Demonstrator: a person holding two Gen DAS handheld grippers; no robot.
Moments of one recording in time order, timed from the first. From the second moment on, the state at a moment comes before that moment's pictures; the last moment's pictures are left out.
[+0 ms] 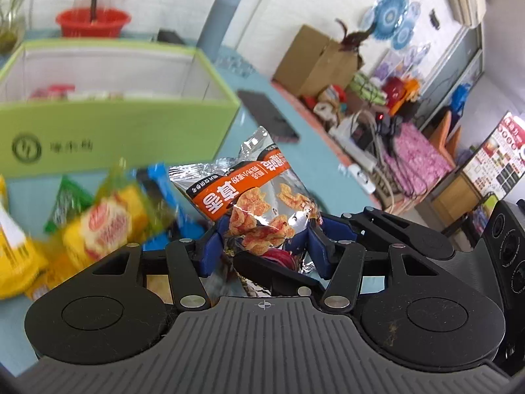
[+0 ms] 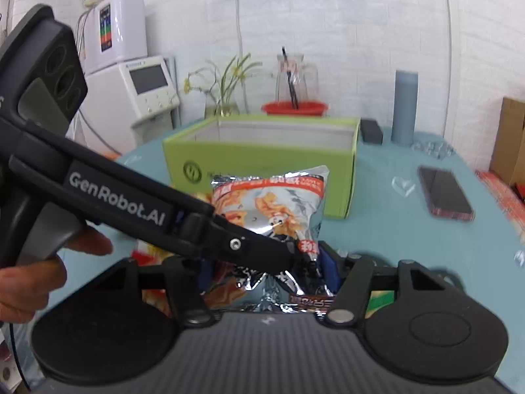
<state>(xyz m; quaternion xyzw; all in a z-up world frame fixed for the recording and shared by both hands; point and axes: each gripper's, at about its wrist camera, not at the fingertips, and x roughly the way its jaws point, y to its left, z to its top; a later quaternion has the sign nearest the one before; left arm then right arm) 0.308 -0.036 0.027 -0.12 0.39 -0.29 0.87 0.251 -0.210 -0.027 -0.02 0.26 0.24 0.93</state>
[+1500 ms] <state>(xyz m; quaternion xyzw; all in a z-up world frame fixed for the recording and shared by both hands) 0.204 0.067 -0.005 -0.14 0.34 -0.17 0.91 0.178 -0.185 -0.064 0.04 0.30 0.27 0.91</state>
